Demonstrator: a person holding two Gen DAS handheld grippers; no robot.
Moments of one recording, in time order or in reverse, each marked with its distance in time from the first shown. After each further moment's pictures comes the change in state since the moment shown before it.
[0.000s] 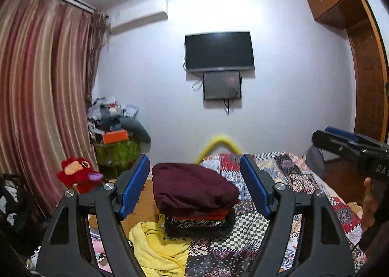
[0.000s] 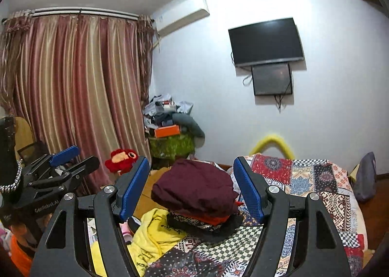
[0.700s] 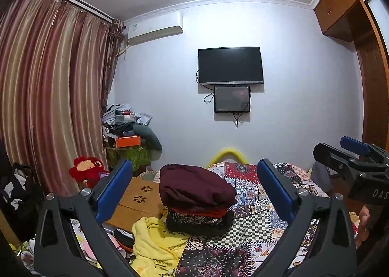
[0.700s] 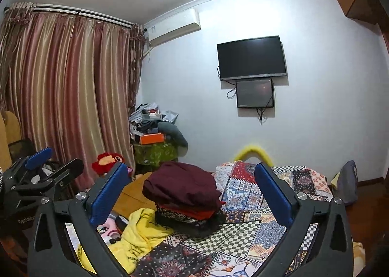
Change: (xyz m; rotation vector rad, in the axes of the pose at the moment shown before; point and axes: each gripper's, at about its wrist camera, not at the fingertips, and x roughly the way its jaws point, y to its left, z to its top) left arm -0.063 -0.021 -0.023 -0.044 -0.069 0.082; right arm -0.029 0.010 -0.015 -0.039 -0.061 -0.108
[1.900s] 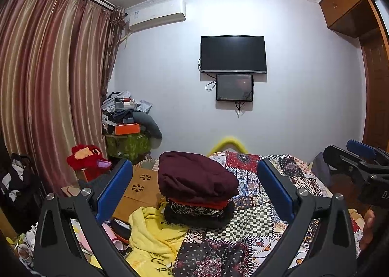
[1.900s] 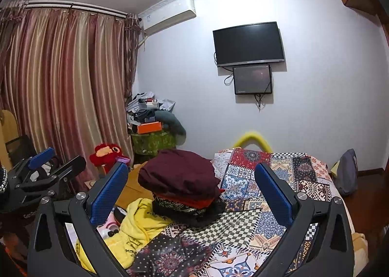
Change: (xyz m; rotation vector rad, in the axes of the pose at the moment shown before) left arm 0.032 0.010 -0.017 -0.022 0.069 -0.002; right arm -0.007 -0.013 -0.011 0.022 0.074 -0.006
